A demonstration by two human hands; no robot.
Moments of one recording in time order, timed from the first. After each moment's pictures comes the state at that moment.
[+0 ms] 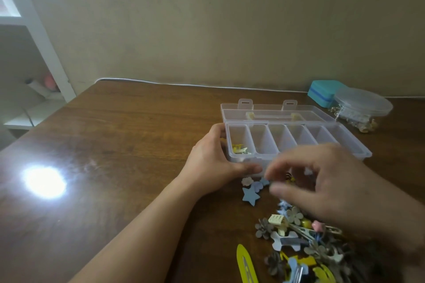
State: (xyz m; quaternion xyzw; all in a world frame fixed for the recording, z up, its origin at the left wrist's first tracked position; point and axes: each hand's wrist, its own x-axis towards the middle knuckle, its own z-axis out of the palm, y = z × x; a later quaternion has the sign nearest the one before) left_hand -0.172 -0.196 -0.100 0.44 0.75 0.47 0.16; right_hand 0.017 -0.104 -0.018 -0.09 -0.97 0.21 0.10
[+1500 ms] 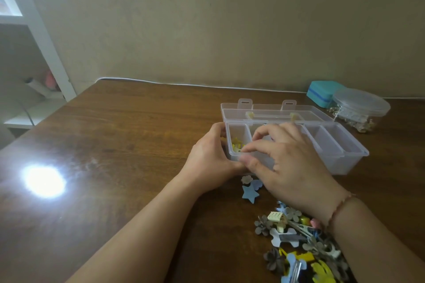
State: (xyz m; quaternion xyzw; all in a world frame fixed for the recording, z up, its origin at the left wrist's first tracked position) left_hand -0.173 -0.194 -0.102 0.44 0.76 0.46 0.15; right_hand -0.029 -0.099 -0.058 -0.17 -0.96 0.07 0.19
